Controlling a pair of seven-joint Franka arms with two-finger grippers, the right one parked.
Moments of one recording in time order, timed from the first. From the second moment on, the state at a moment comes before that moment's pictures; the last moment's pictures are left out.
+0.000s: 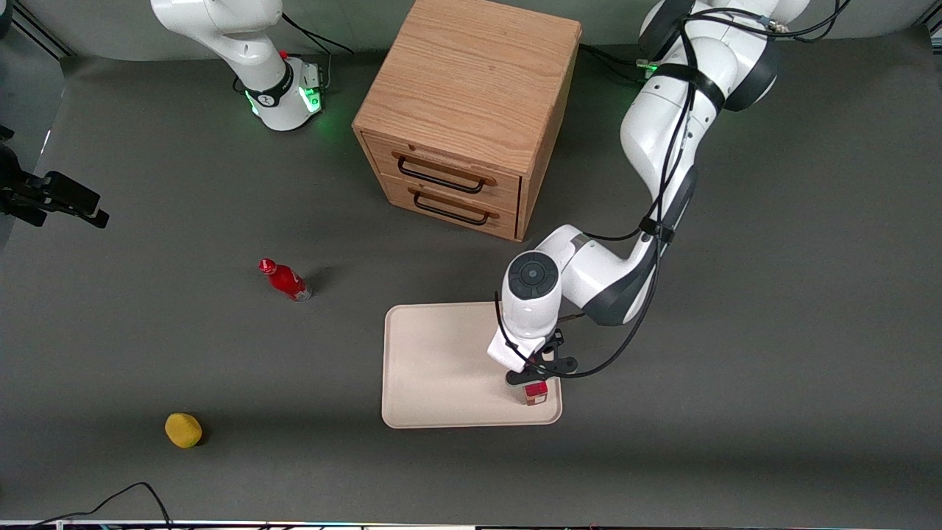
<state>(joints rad) -0.45 0.99 -0.24 -1.07 0.37 2.15 -0.97</state>
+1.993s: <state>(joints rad) -0.22 0.51 -0.25 -1.43 0.16 1.89 -0.63</state>
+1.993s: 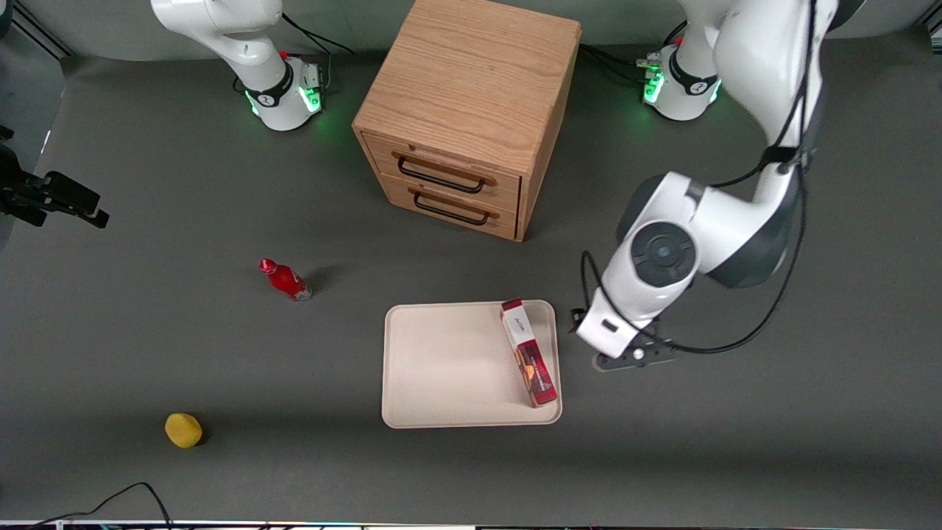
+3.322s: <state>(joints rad) -0.06 -0.18 0.05 -1.95 0.08 1.76 0.03</state>
